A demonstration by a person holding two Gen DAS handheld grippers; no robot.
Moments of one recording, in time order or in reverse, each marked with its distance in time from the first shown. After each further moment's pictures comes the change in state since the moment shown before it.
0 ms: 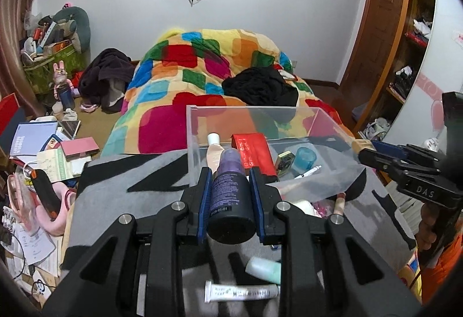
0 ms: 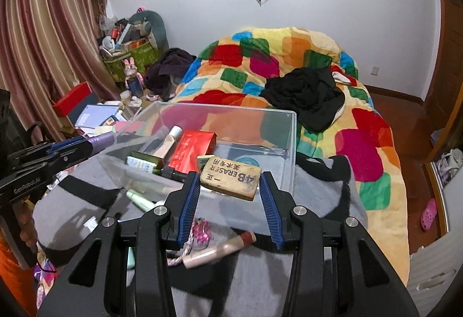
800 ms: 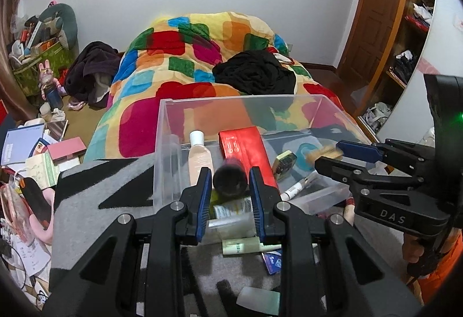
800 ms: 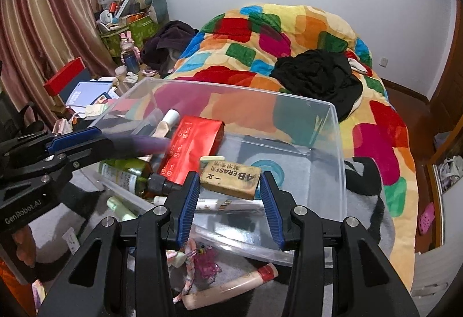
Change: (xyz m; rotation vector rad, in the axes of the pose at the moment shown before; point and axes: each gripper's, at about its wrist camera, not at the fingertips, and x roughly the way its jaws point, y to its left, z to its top) left arm 0.047 -0.016 0.009 0.044 0.071 -0.019; right arm 0.063 0.015 0.011 -0.047 0.111 -0.003
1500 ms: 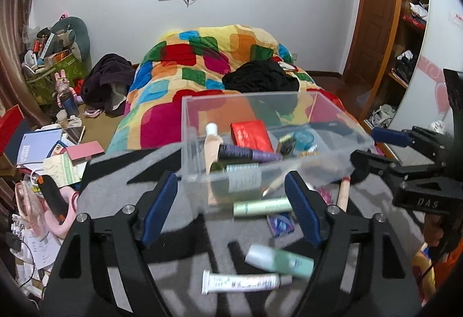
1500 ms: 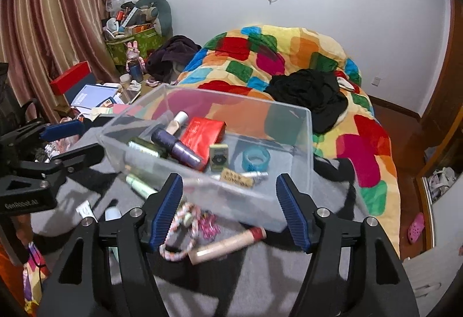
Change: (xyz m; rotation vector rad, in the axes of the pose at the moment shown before) left arm -0.050 0.001 -0.035 0.022 -0.063 0.060; right arm -0.060 0.009 -0.033 -0.046 -0.093 -0.049
